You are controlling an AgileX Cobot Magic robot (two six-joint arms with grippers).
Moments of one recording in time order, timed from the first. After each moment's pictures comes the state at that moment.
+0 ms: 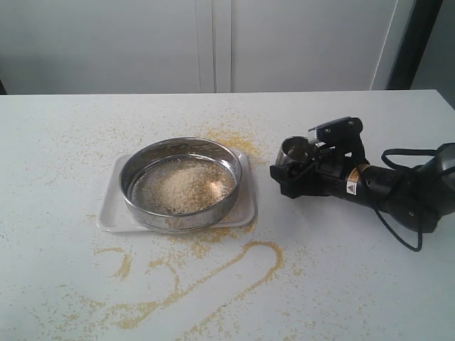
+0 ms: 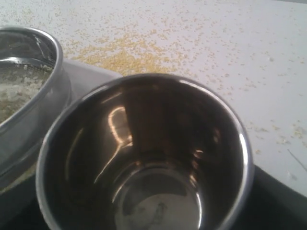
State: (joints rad) left arm 0.03 0.00 0.02 -0.08 0.44 0.15; right arm 0.16 2.07 -0.85 -0.63 -0.78 0.42
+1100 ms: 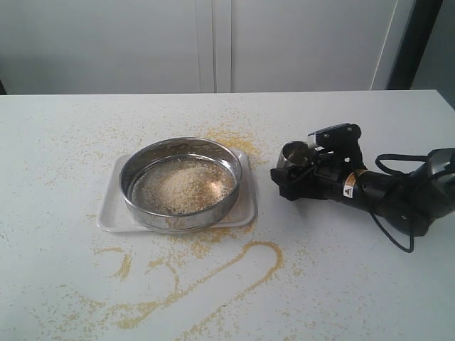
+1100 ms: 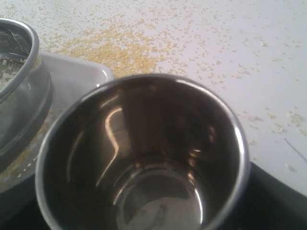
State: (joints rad) left arm 0.03 0.00 0.02 -0.08 0.44 0.15; right arm 0.16 2.13 -0.88 -0.58 -0.79 0.40
